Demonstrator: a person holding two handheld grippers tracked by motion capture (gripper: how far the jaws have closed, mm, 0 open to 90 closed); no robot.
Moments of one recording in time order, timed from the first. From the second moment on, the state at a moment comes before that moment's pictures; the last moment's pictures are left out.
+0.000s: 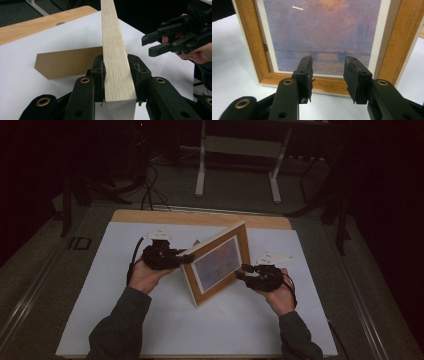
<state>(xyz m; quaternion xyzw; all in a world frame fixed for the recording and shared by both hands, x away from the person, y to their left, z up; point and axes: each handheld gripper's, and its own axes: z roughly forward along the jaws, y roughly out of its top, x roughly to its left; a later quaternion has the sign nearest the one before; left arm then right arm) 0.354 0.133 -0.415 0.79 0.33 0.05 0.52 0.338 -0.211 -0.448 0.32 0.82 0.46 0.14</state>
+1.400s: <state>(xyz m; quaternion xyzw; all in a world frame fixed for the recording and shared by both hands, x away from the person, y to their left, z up) 0.337 0.142 -0.445 0.72 0.35 0.03 0.59 0.409 -0.221 -0.440 0.39 0.78 0.44 0.18</state>
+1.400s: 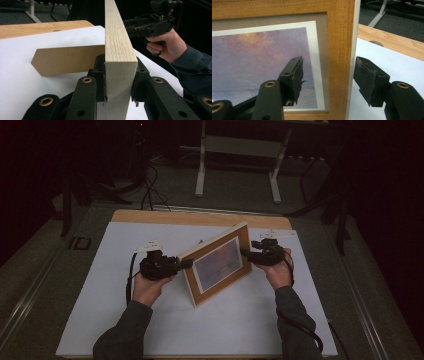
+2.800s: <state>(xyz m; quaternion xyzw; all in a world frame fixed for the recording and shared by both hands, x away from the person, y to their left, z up) 0.359 0.149 -0.442 0.75 0.32 0.01 0.58 0.448 -0.224 -0.459 0.37 0.79 0.49 0.07</state>
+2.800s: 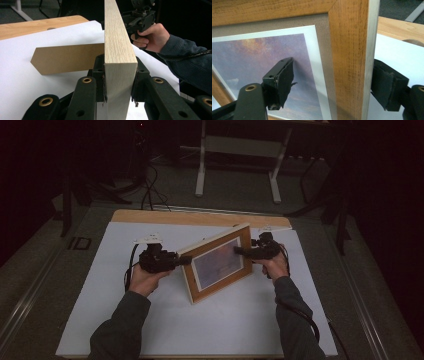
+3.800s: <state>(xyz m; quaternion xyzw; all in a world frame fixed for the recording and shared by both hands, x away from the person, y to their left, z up) 0.374 0.155 -0.443 0.74 0.34 0.03 0.58 0.427 -0.238 -0.457 0.37 0.80 0.47 0.09</state>
